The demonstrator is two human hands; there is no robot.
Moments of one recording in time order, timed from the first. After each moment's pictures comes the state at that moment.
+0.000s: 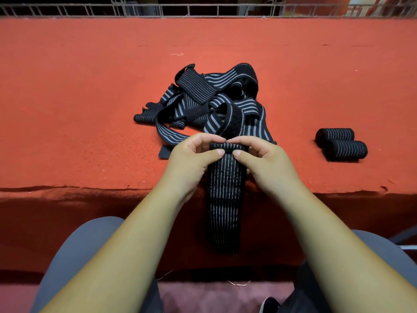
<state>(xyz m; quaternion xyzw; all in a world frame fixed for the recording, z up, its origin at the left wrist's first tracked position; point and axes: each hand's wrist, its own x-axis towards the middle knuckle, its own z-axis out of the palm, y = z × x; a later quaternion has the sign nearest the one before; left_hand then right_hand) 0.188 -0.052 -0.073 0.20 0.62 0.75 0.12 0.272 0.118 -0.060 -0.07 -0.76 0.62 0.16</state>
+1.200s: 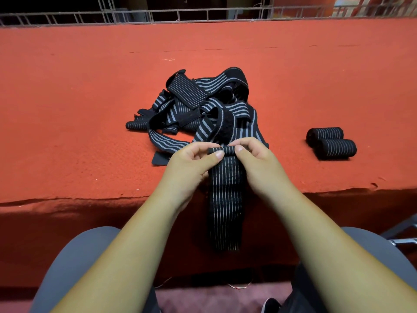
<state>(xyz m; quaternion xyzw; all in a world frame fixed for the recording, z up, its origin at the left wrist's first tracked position) 0.194 -0.047 -0.070 0.17 0.61 0.75 0.17 0.271 0.115 -0.059 -0.13 -0.75 0.62 0.18</state>
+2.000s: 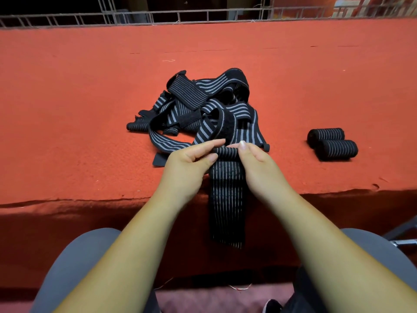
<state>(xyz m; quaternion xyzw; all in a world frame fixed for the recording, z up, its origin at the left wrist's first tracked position) 0.198 -0.056 -0.061 0.25 0.70 0.67 0.07 0.274 0.109 -0.056 -0.15 -0.77 0.59 0.17</state>
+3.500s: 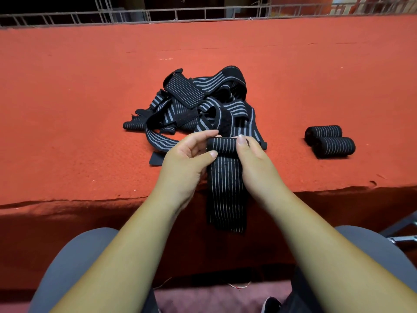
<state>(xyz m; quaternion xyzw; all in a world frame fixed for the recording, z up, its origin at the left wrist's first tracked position) 0.203 -0.043 -0.057 0.21 0.62 0.75 0.13 0.272 0.106 -0.057 -0.15 -0.74 0.63 0.19</state>
